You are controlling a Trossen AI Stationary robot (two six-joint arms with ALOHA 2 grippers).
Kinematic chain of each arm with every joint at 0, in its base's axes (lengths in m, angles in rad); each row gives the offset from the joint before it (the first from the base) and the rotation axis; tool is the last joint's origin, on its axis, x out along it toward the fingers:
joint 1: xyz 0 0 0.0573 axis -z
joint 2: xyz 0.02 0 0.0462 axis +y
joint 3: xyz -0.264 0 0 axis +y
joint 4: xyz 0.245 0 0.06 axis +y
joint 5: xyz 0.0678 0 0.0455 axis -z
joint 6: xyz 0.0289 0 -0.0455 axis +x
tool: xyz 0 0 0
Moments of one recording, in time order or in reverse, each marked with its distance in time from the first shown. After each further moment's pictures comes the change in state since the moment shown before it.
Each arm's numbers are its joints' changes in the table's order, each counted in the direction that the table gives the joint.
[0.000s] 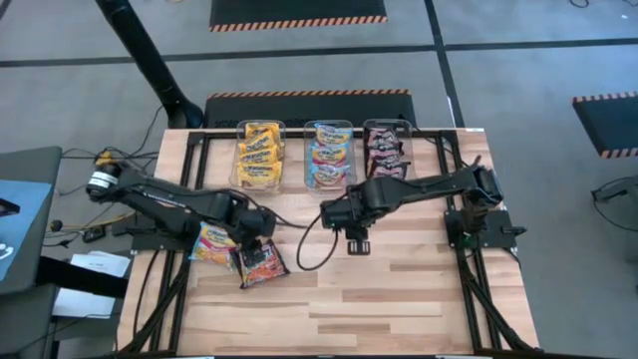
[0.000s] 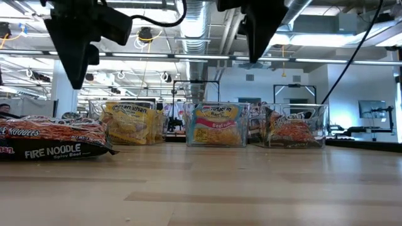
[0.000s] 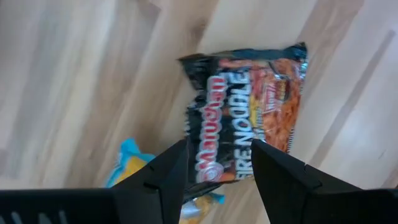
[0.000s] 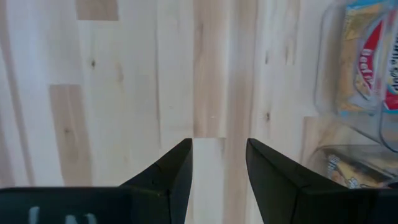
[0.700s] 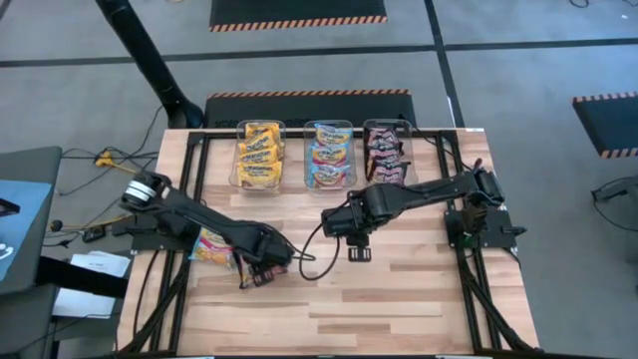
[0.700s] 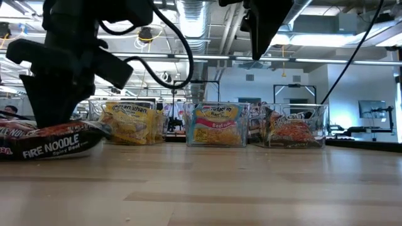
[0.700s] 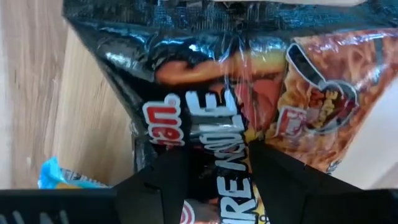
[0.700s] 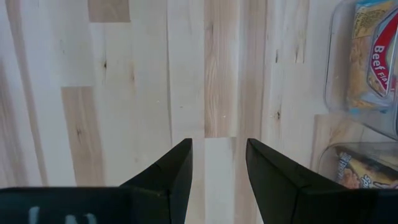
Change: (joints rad) left arm 0.138 0.360 -0.006 -0.093 -0.026 -0.105; right arm -0.048 0.000 0.000 -0.001 0.000 0.052
